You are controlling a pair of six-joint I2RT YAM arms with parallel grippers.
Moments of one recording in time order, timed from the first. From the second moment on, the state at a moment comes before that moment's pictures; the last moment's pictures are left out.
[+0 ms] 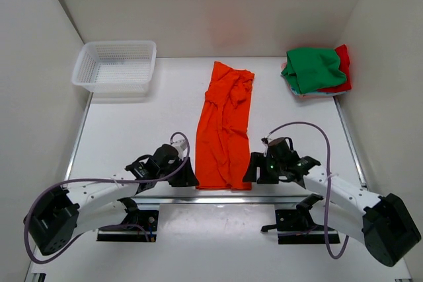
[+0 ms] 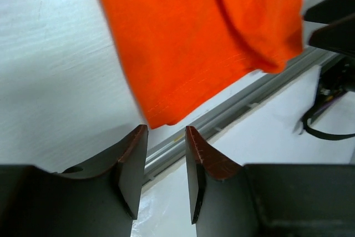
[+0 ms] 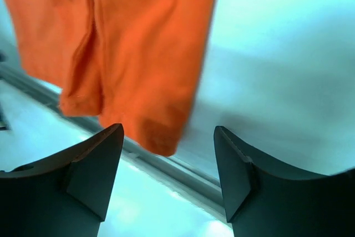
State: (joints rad) left arm -0.79 1.00 0.36 -0.16 0.23 -0.77; right arm 0.58 1.00 0.40 -0.39 -0.29 0.61
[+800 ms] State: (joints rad) left arm -0.89 1.05 0.28 -0.09 0.18 -0.82; right arm 0.86 0.87 0.19 -0.22 -0.30 0.93
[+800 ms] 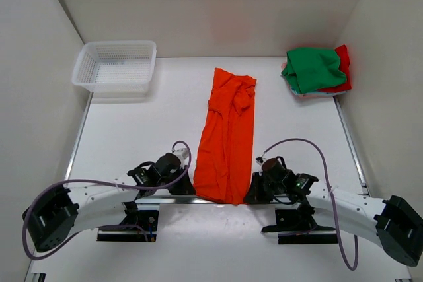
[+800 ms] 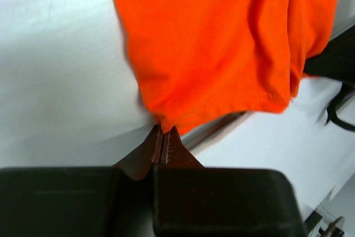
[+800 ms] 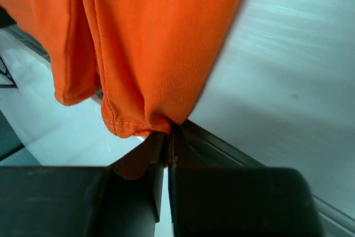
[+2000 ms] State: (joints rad) left arm -0.32 1.97 1.36 -0.18 0.43 -0.58; right arm 0.06 1.71 1.10 -0.32 -0.59 0.41
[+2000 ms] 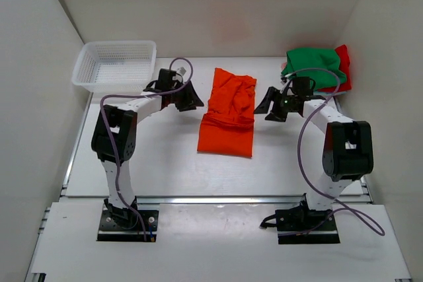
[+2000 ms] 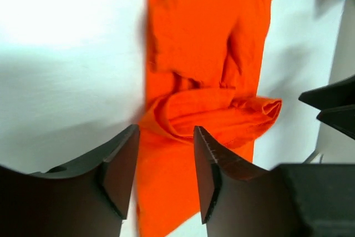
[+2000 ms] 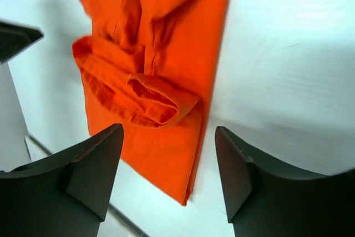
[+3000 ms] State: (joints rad) left arm -0.60 1.61 0.70 0.15 0.04 -0.76; right arm 0.46 1.35 0.52 -0.09 -0.17 0.80
